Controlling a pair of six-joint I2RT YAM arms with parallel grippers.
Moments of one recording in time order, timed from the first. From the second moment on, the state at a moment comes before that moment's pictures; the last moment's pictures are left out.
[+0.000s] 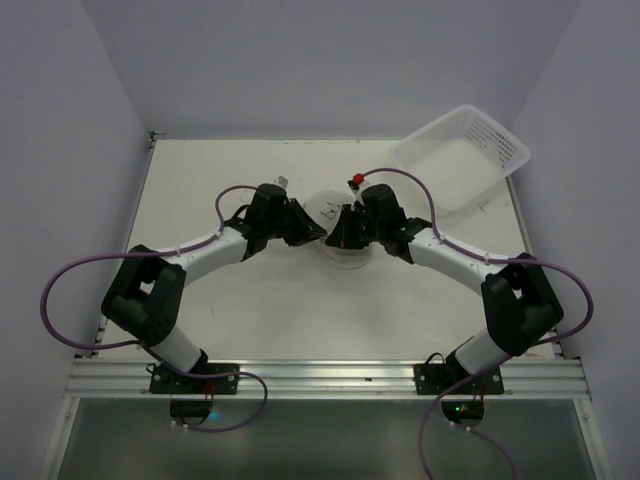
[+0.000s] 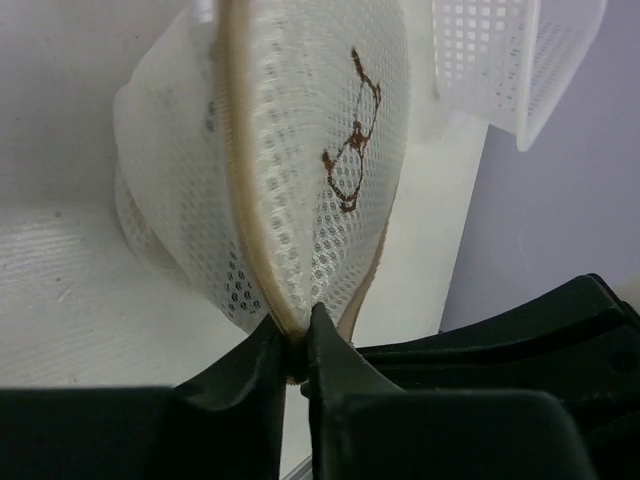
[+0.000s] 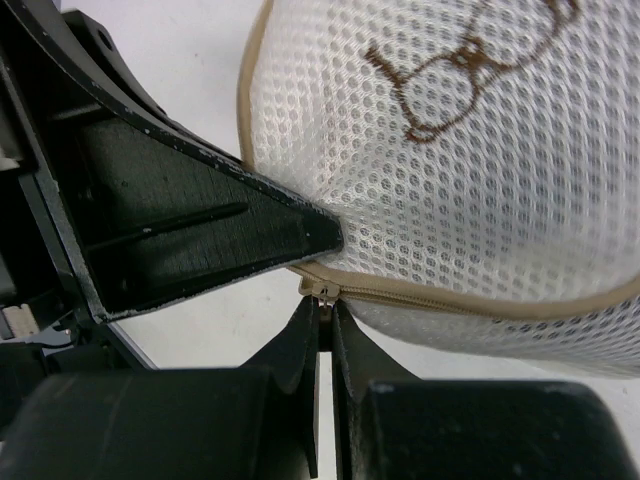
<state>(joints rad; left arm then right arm) -0.54 1.61 0.95 0.01 0.27 -1.08 0.60 1.56 1.00 -0.09 -0.28 0.60</state>
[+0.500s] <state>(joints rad) -0.49 1.61 0.96 0.02 0.36 -0.97 0.39 1.43 0.91 -0.17 -0.31 0.54</state>
